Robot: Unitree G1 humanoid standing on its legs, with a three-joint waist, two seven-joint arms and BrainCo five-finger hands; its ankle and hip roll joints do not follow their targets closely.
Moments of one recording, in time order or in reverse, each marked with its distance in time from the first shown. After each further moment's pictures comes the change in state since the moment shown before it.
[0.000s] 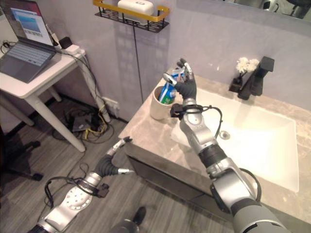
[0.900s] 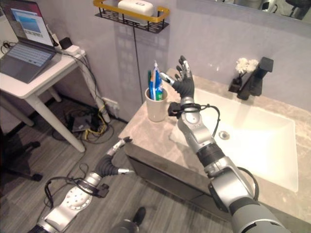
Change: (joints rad) left arm 0.000 0.000 0.000 0.001 0.000 0.003 -0.001; right arm -0.007 0.017 -0.001 0.000 0.000 0.000 -0.001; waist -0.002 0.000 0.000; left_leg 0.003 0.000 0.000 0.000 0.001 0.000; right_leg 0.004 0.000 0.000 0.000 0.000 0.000
